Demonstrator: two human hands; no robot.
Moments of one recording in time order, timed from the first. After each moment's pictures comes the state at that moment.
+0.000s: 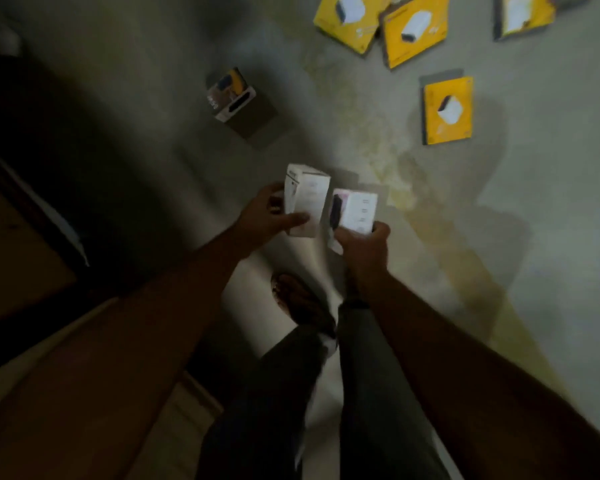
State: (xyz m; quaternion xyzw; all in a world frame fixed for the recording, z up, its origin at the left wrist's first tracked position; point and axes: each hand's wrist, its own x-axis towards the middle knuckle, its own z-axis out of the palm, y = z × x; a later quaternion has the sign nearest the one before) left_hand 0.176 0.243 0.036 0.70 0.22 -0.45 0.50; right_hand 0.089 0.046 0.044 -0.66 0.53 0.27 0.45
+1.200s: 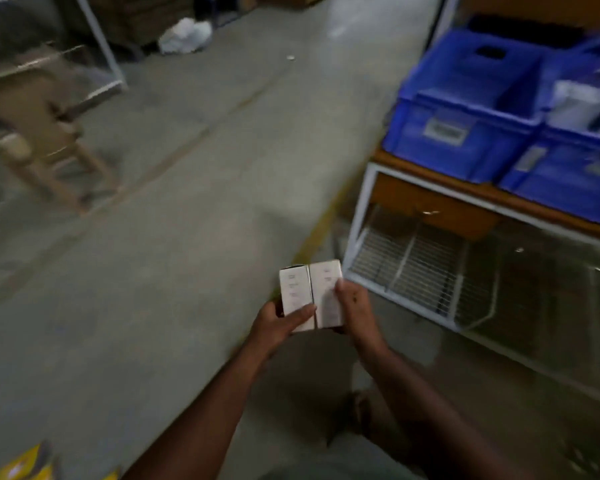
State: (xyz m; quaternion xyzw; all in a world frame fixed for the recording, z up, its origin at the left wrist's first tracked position) left_hand -0.386 -0.124 0.658 0.47 -0.47 -0.72 0.19; right_hand -0.539 -0.041 0.656 -0.18 0.69 -0.54 0.45
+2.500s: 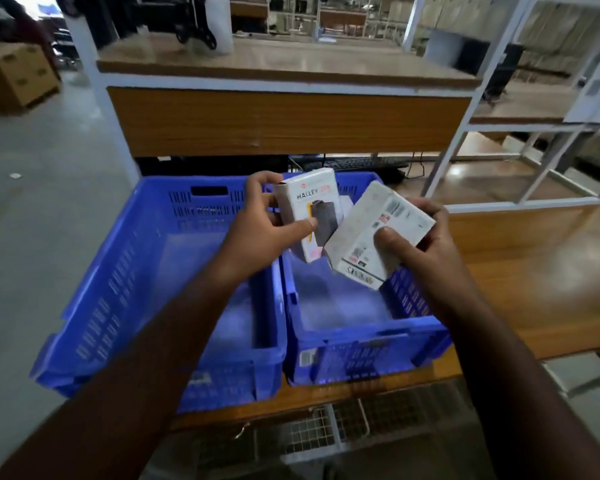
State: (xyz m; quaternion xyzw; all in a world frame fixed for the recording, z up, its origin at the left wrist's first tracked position) left_hand -1.138 -0.271 0.888 0.00 -0.77 -0.60 0.19; right_hand -1.157 -0.015 0.905 -0.15 0.69 -0.71 0.04
